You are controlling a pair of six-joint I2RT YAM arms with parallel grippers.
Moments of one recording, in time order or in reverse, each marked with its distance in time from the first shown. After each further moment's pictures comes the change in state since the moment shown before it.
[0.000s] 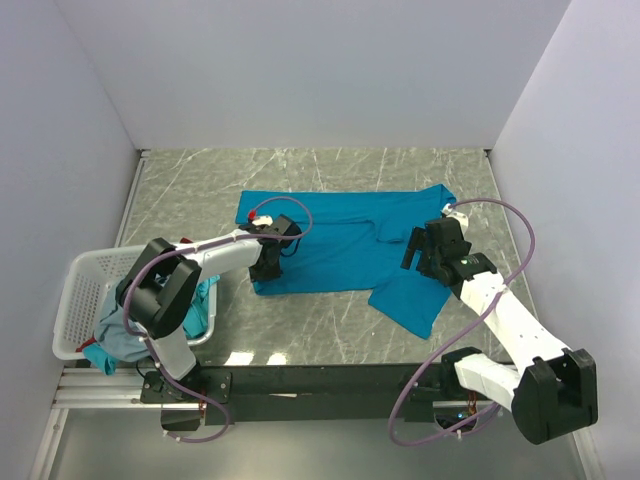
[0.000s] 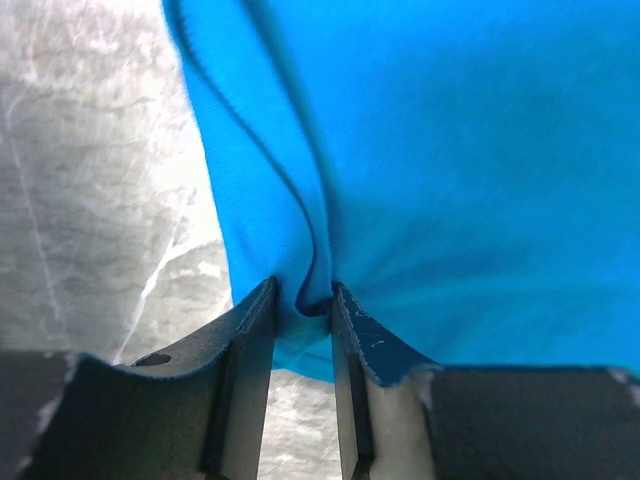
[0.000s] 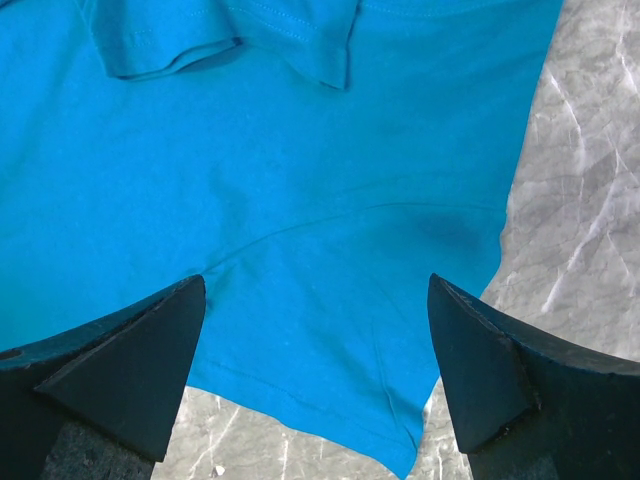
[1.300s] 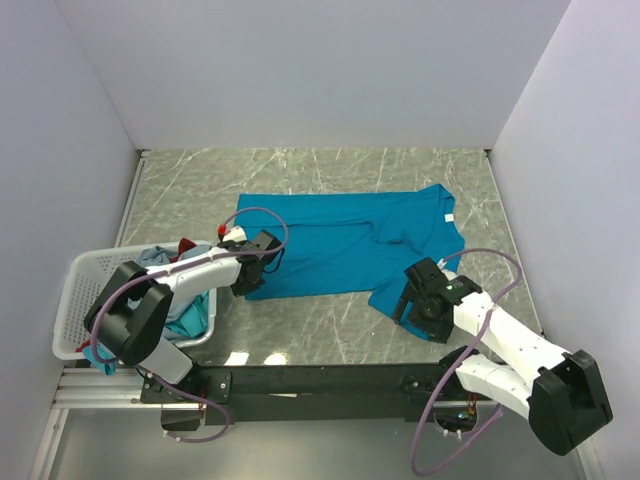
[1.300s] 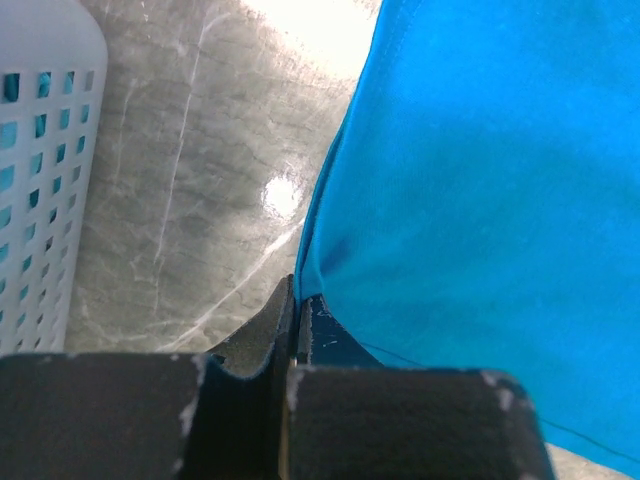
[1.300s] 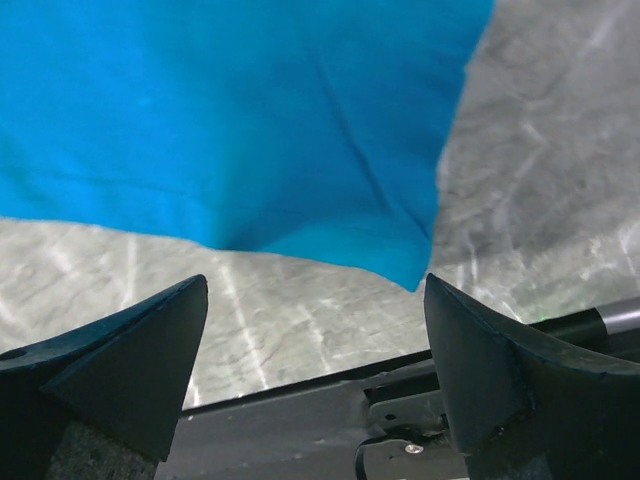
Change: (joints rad) left arm 0.016 -0.205 -0.210 -0.025 -0.111 -0.205; right arm 0.206 -0.071 -0.192 -0.332 -0.131 0.451
